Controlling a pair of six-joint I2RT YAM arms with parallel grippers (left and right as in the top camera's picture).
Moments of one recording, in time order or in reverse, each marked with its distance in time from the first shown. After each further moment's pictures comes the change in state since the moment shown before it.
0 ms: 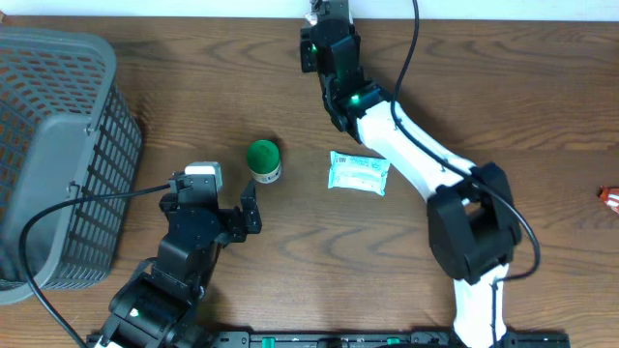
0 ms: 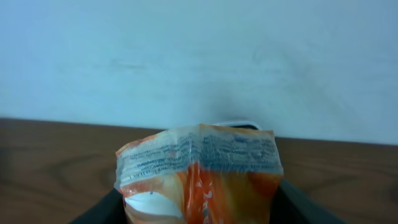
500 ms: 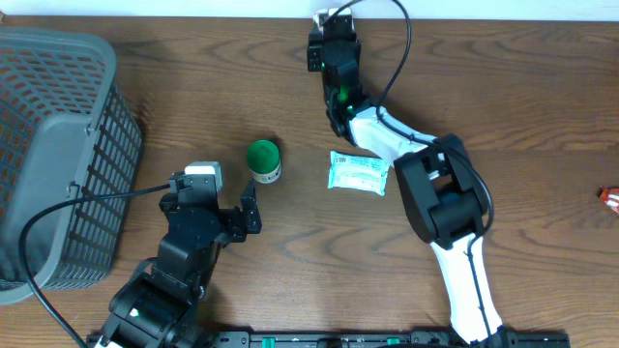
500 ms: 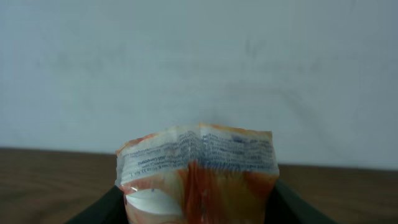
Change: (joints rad) left arm 0.001 0.000 0.000 0.000 0.000 0.000; right arm -0.055 0.276 0.004 0.438 0.002 -0.067
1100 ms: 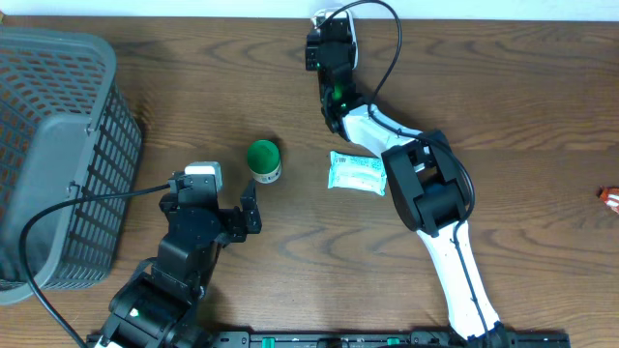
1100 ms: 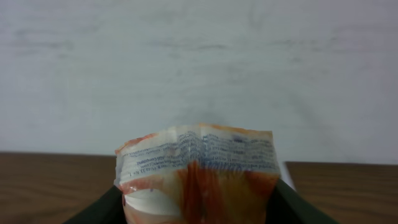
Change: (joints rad) left arm 0.000 0.000 0.000 0.000 0.000 0.000; right arm -0.011 0.143 0.156 0.006 0.032 -0.007
